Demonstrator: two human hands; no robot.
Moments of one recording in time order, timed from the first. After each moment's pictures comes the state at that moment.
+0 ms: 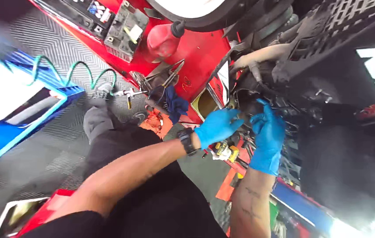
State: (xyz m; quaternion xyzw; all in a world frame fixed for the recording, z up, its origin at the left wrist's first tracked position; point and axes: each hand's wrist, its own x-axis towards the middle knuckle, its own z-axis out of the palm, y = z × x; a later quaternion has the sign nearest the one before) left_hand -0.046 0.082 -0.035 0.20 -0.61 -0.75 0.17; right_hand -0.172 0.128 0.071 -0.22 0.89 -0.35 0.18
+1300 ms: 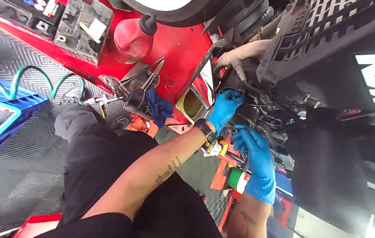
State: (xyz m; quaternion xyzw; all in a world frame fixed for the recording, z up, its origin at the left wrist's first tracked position) left_hand -0.157 0.071 -0.032 0.27 -0.20 -0.90 0.26; right_hand -0.158 0.191 0.102 -0.32 0.88 -0.19 0.29
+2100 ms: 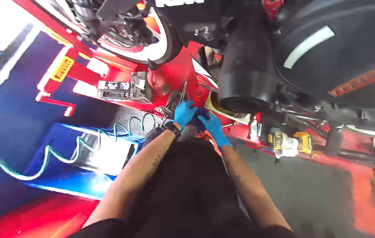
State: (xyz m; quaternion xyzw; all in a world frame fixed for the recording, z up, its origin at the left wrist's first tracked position) left_hand 0.000 0.042 -0.165 0.42 -0.78 -0.46 -0.04; right_hand -0.123 0.192 -0.208 -0.32 0.88 -0.15 0.33
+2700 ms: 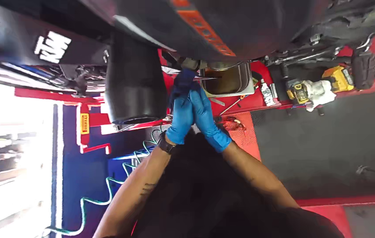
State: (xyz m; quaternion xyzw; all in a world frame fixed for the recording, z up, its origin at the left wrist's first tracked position) left_hand -0.009 0.091 -0.021 0.27 -0.67 -0.66 0.20; right_hand -0.054 0.159 -0.043 -0.19 0.56 -0.77 0.22
